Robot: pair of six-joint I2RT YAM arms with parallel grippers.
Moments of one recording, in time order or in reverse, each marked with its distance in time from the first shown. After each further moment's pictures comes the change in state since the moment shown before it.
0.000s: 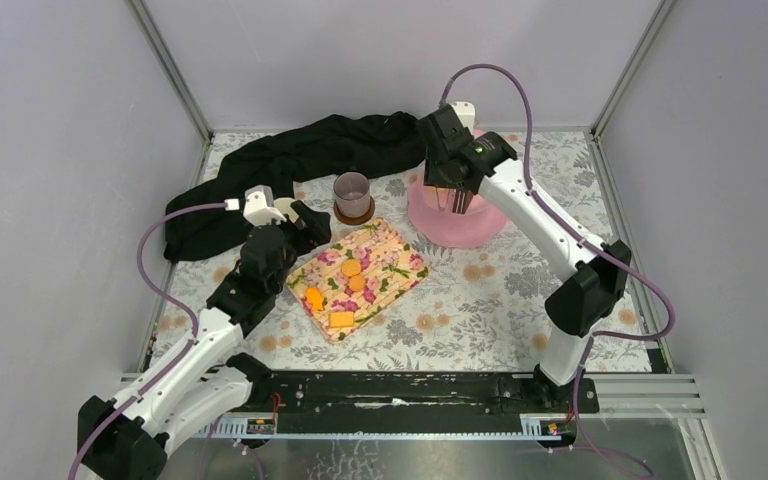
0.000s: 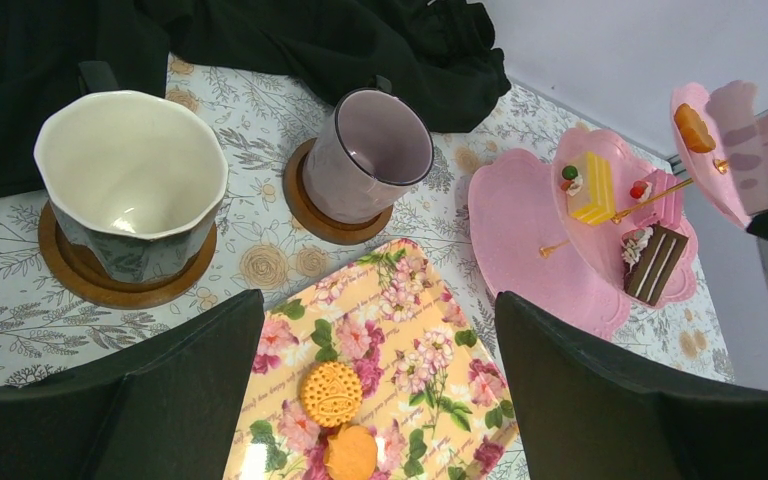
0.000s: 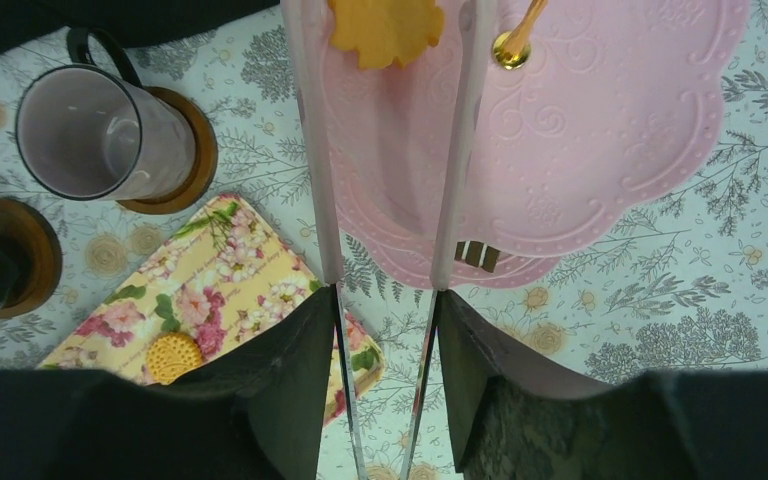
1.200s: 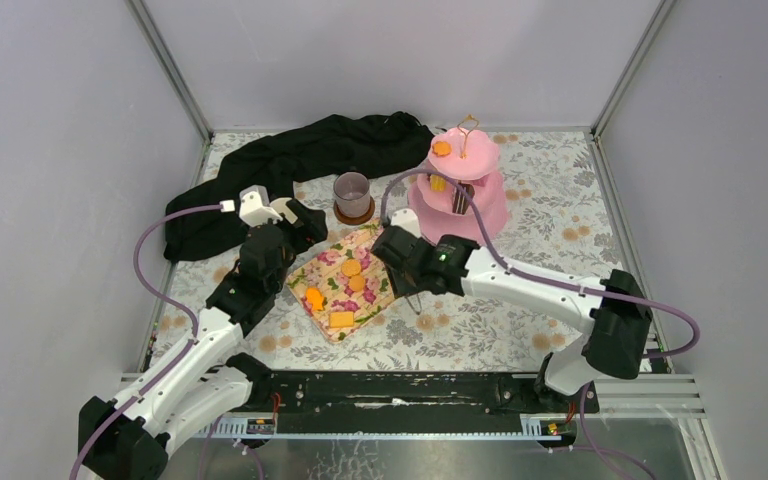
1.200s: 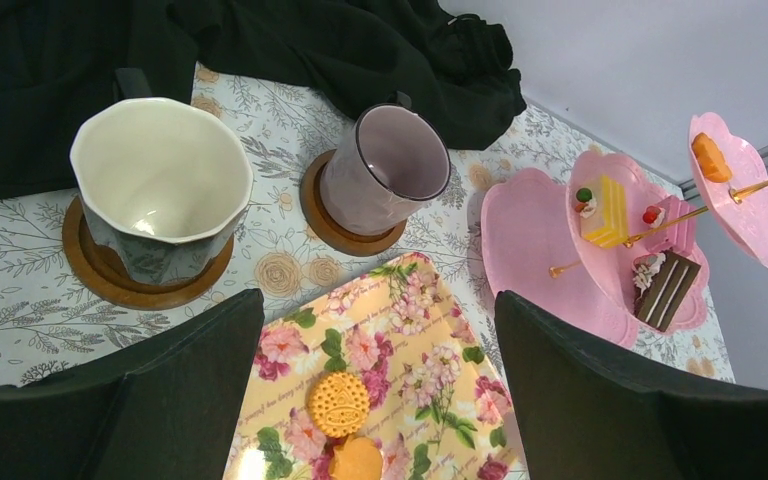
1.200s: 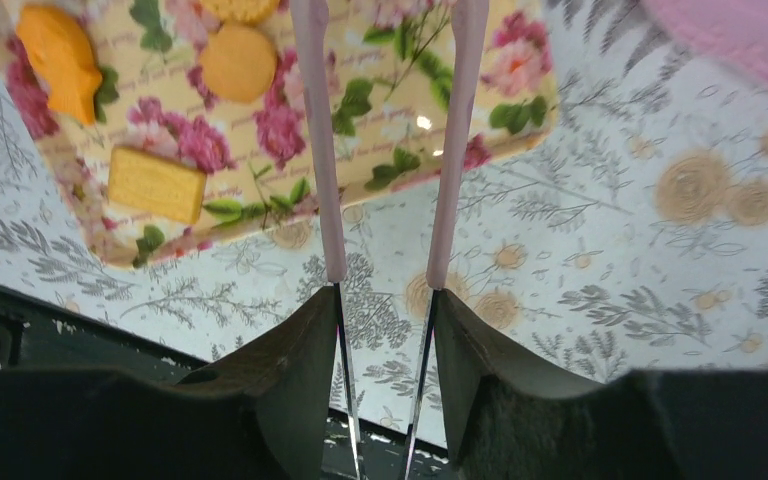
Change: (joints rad) left arm 0.013 0.002 0.000 -0.002 -0.037 -0.019; right arm 0.433 -0.261 -0.575 0.177 -0.077 0.058
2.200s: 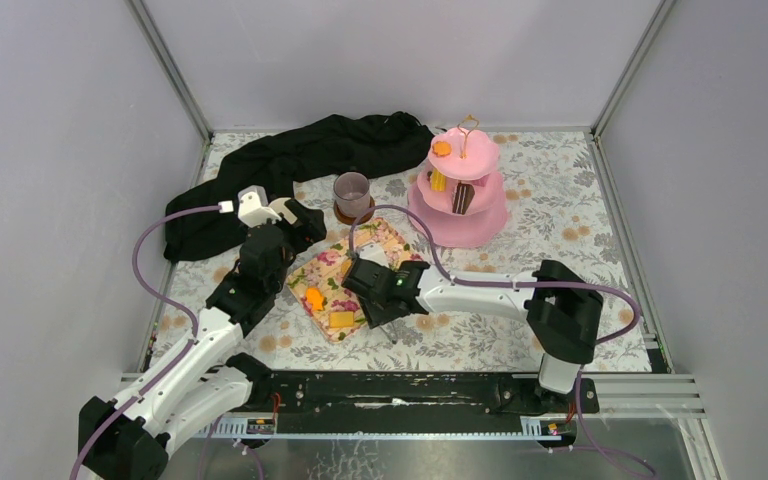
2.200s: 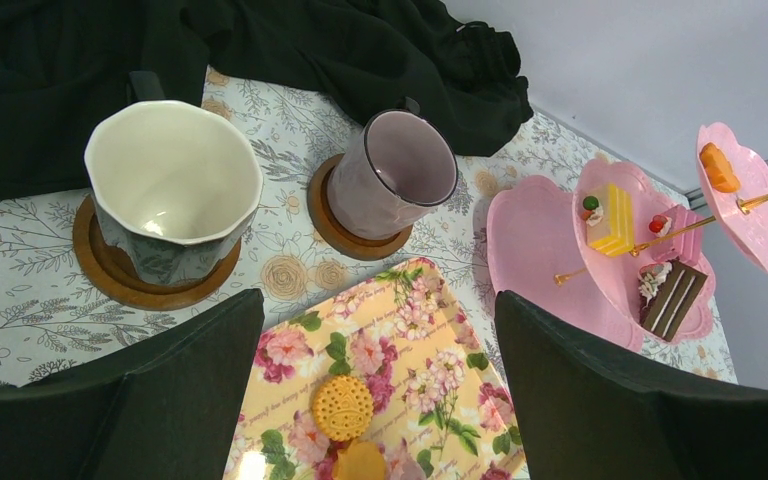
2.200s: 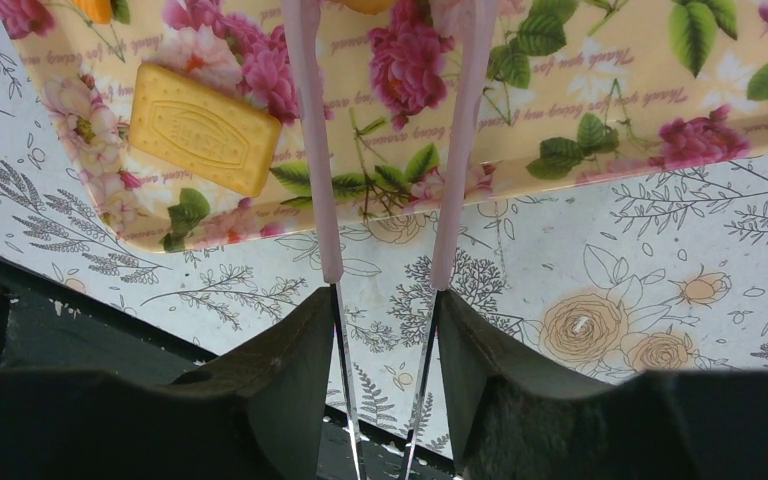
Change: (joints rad) left arm 0.001 0.000 0.000 -0.003 -0.021 -0.006; right arm 0.121 0.225 -0.063 0.174 -0.126 0.066
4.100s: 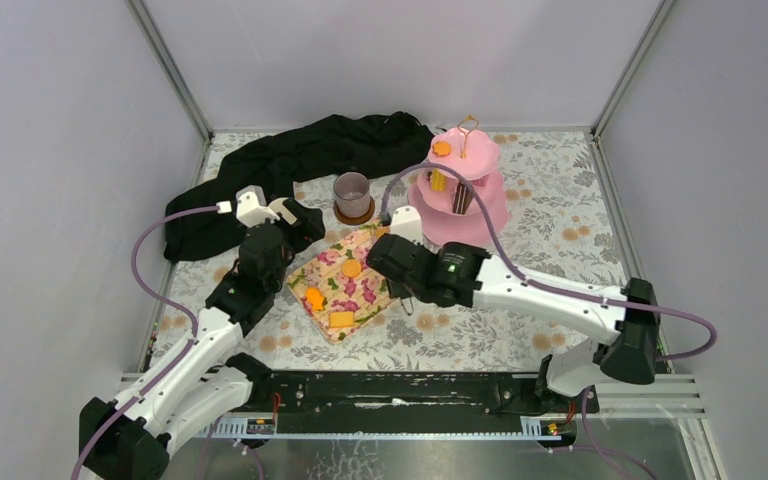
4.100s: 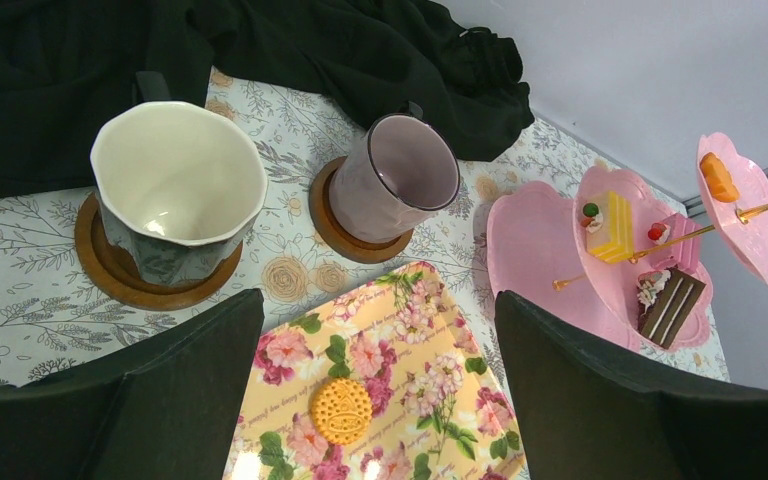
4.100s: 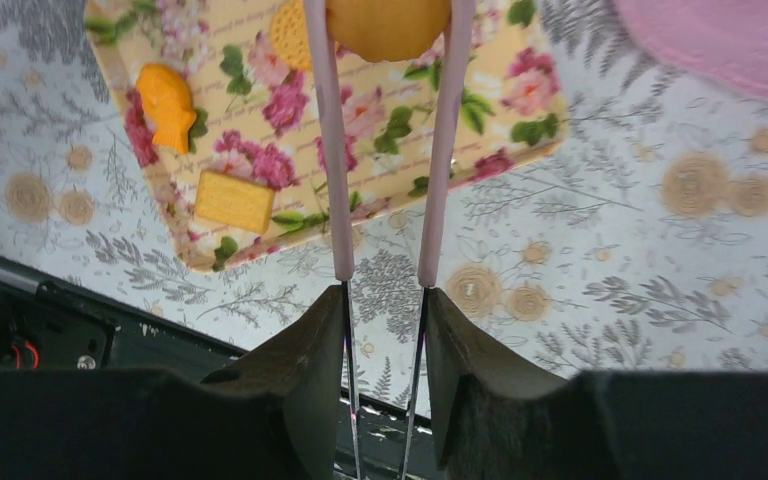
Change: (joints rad) left arm 0.012 0.000 0.000 -0.001 0.002 -0.013; right arm 0.004 -0.264 0.100 -0.198 0.220 0.055
